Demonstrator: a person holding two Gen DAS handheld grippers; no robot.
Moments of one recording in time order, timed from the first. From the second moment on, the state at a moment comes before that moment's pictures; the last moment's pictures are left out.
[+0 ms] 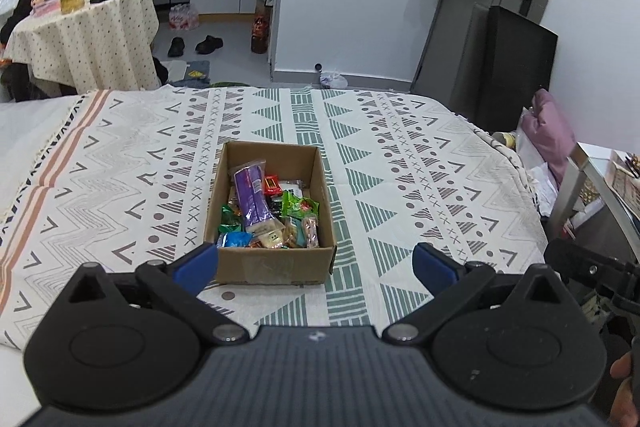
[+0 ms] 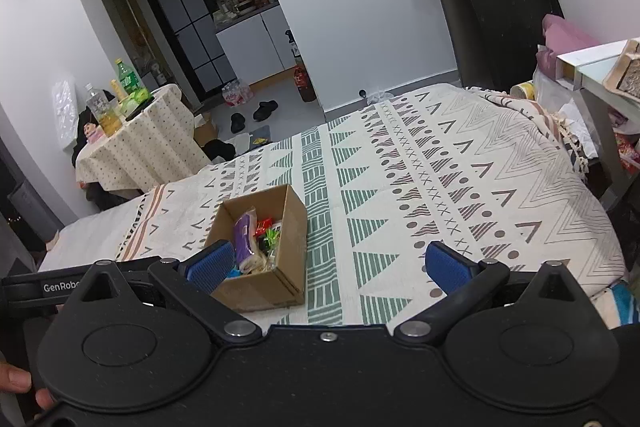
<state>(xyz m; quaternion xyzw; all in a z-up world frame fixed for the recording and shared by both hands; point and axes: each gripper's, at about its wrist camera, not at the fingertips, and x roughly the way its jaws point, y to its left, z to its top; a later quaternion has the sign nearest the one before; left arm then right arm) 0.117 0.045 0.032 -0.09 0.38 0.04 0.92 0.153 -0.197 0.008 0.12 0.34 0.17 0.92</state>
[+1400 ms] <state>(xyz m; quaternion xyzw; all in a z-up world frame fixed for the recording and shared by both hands) 0.064 0.058 0.043 -0.04 0.36 0.03 0.93 0.105 -0.176 0.020 0.06 0.34 0.20 0.92</state>
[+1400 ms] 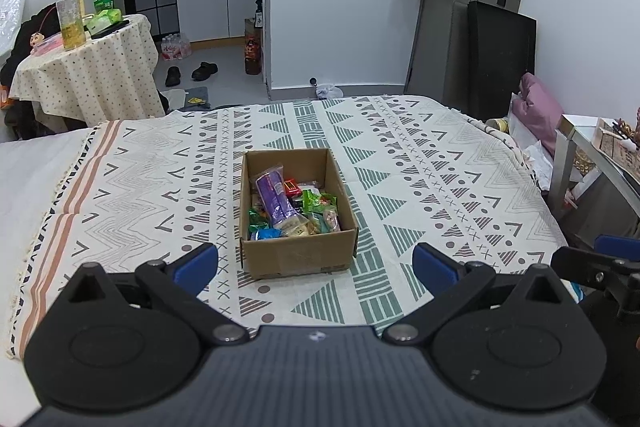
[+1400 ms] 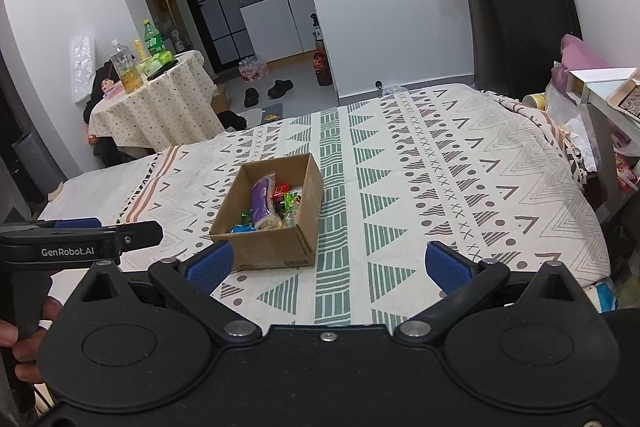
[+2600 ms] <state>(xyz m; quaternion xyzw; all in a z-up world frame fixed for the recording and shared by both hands) 0.059 0.055 0.043 -0.03 0.36 0.02 0.93 0.104 -0.180 0.016 0.06 0.35 0.19 0.92</state>
